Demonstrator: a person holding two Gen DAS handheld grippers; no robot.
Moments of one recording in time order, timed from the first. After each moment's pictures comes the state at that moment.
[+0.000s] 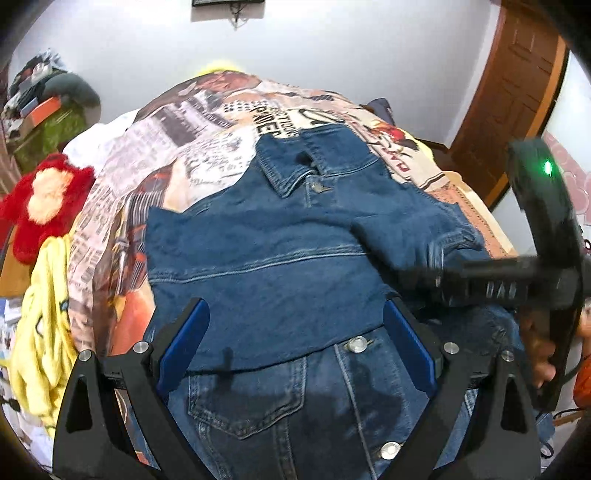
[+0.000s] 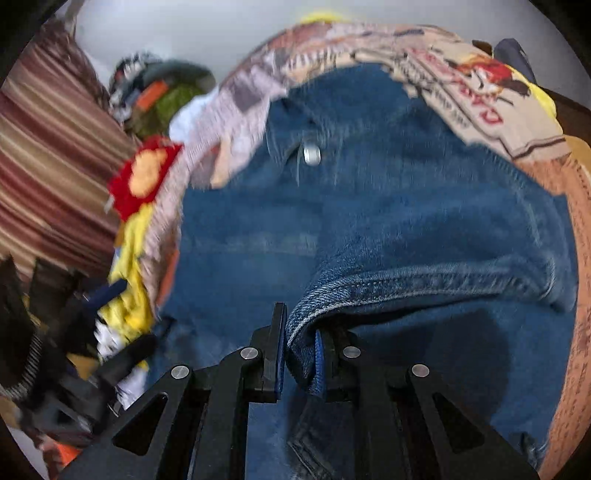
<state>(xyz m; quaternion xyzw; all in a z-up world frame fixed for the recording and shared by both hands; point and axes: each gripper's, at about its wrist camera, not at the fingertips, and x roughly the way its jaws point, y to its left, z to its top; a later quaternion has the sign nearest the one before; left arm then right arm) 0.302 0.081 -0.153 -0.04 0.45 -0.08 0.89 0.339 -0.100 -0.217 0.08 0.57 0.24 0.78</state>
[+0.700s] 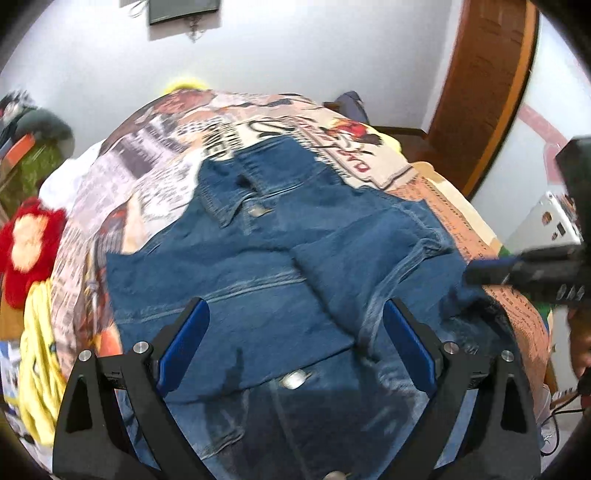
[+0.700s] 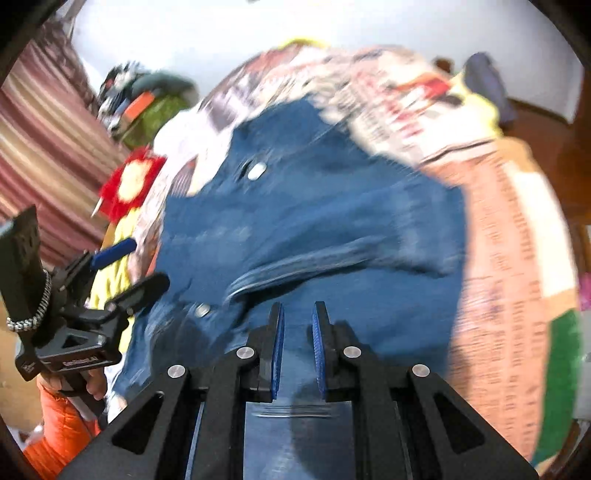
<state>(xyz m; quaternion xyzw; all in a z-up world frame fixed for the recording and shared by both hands) 0.325 0.007 -0.133 0.02 0.44 -0.13 0.89 0.304 -0.200 -0.158 0.07 0.54 0.19 0.82</state>
